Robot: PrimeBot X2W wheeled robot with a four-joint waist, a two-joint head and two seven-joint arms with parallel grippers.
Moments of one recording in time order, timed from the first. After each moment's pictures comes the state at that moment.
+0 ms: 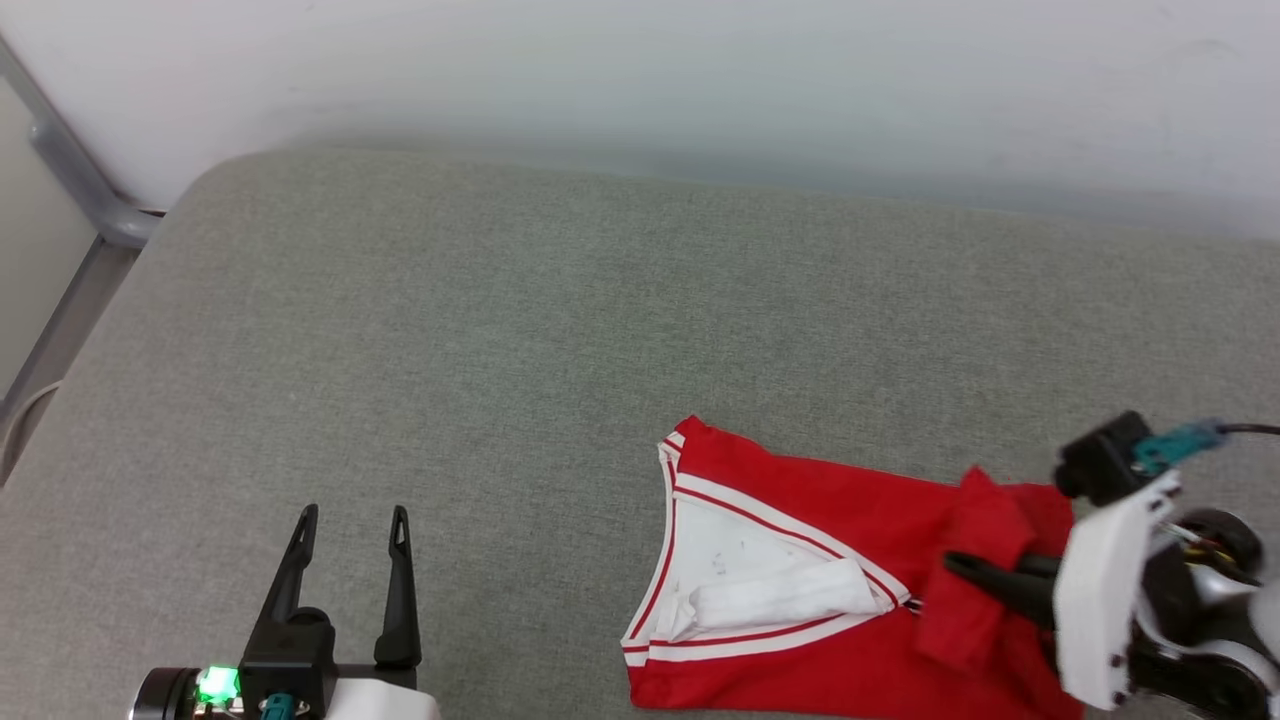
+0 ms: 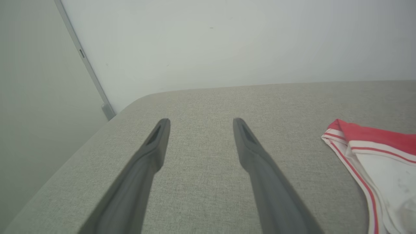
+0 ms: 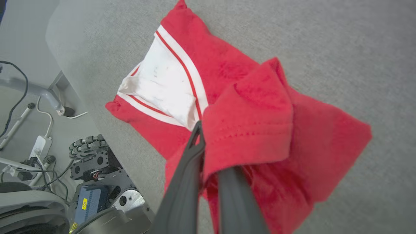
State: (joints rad) left arm 0.09 0.11 -0.05 0.00 0.00 0.09 -0.26; right arm -0.25 -0.69 0.48 -0.04 0.96 0.13 0.63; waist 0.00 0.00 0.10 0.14
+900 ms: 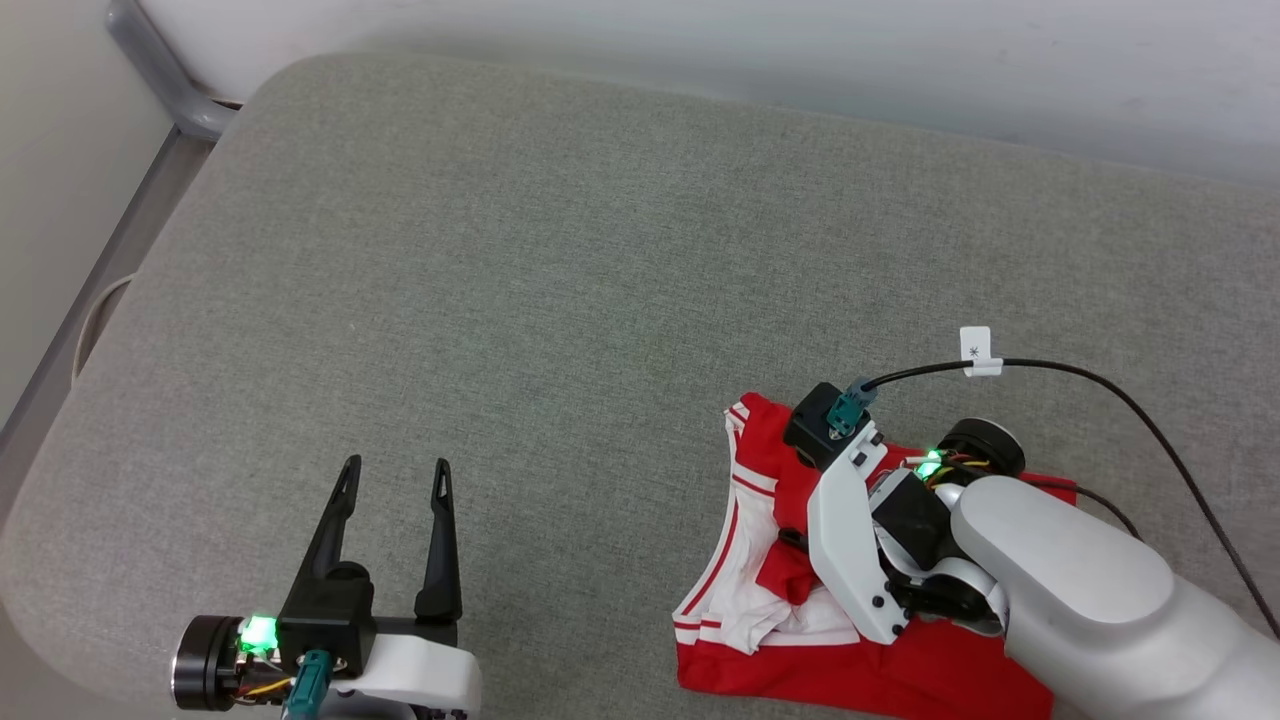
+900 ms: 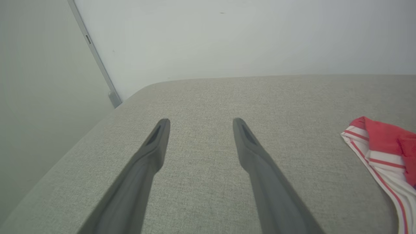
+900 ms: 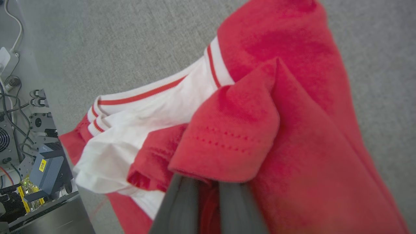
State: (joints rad) left arm 0.01 0.08 -0.10 0.01 -0.01 0.09 -0.26; right arm -0.77 -0.38 1.09 0.49 0.82 0.13 0.56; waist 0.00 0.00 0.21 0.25
